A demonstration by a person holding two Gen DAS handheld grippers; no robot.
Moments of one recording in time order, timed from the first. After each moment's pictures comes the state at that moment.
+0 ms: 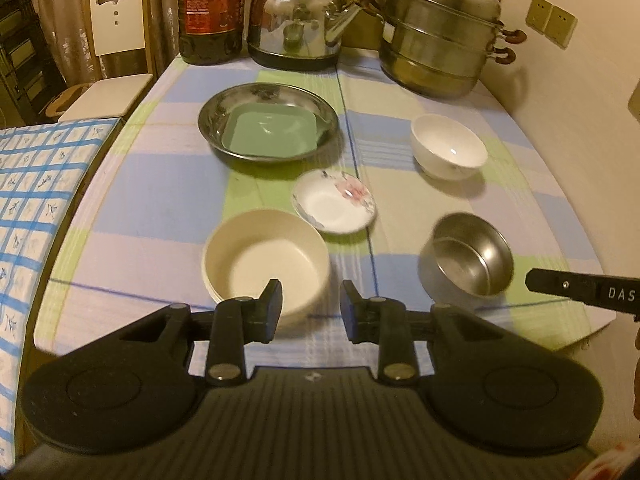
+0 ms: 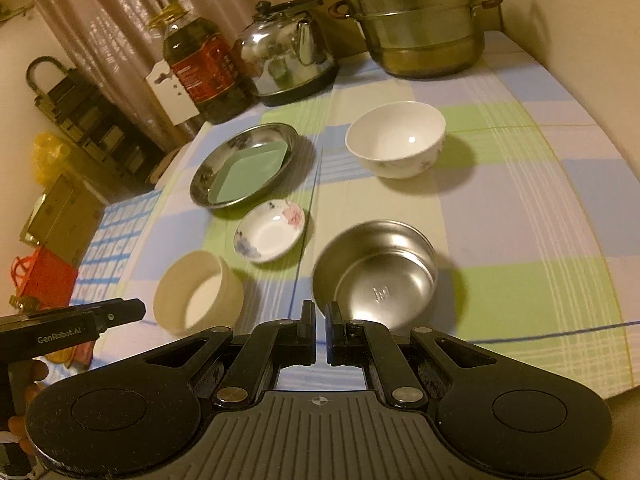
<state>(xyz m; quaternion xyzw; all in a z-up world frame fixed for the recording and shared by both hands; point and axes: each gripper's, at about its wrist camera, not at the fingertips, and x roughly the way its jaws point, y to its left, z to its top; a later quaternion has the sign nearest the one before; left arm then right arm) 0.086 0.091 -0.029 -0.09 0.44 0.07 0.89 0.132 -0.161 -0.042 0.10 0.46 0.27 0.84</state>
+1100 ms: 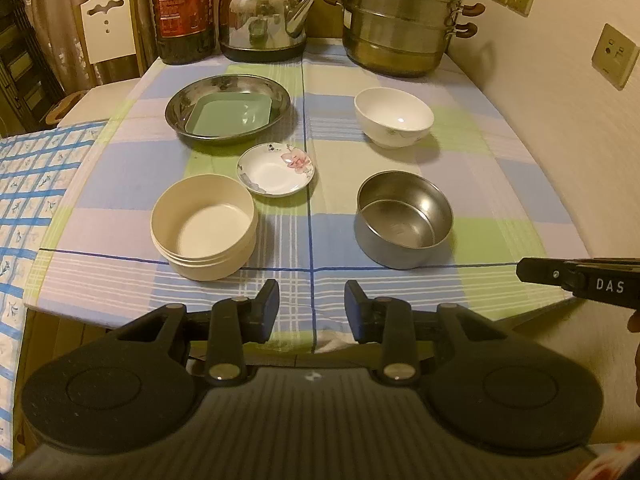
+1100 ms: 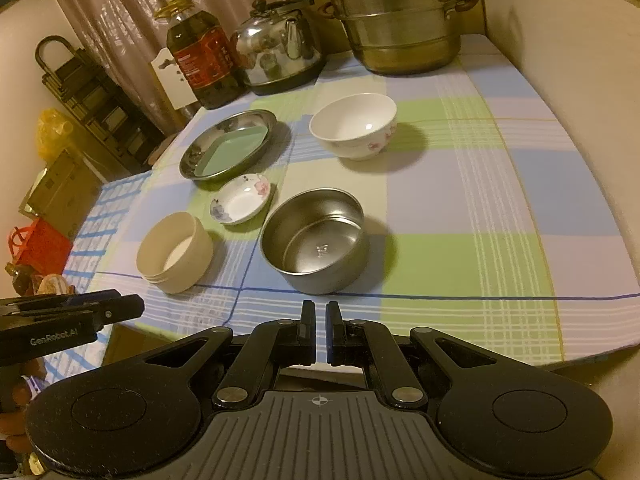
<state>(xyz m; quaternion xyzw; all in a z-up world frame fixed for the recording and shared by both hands) 0.052 0.003 -0.023 -0.07 0.44 0.07 0.89 0.102 -0.227 -0.041 0.07 0.46 0.28 0.84</state>
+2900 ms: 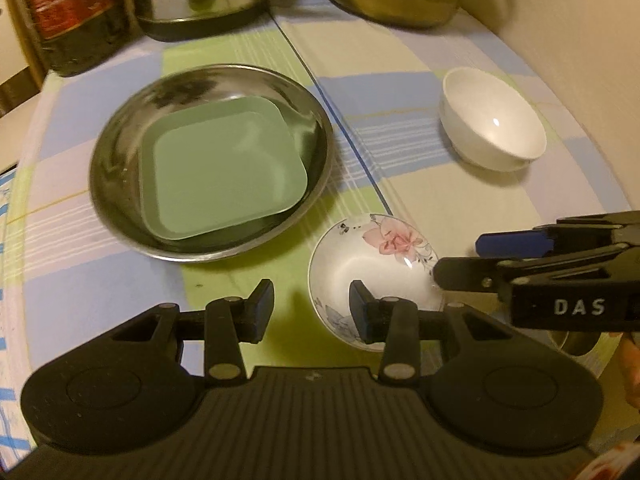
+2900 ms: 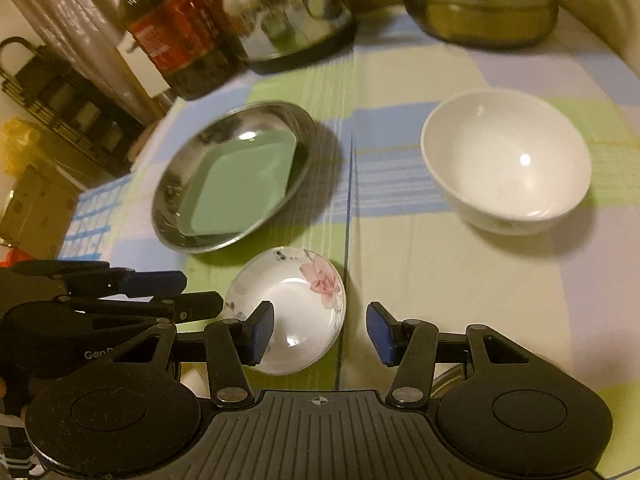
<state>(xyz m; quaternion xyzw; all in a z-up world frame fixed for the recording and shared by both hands) 0.283 0.161 -0.108 0.01 0.53 -0.08 0.84 0.272 -0.023 -0.109 0.08 0.52 0.25 0.81</state>
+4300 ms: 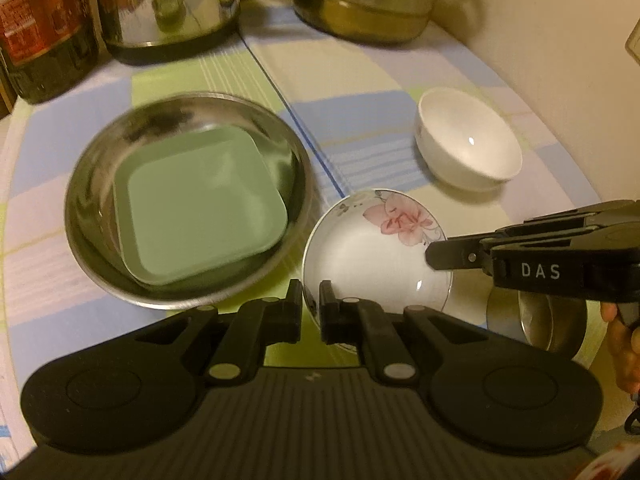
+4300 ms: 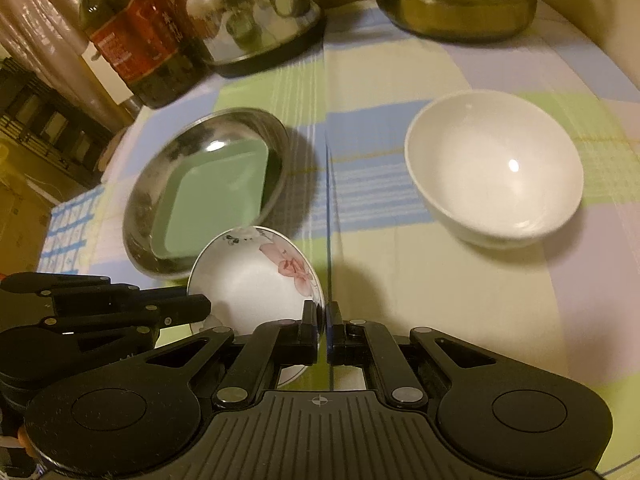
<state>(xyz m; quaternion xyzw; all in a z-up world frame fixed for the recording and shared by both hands) 0.302 0.166 -0.096 0.00 0.51 -0.13 0.85 0.292 -0.015 -0.095 0.09 0.53 0.21 0.82</state>
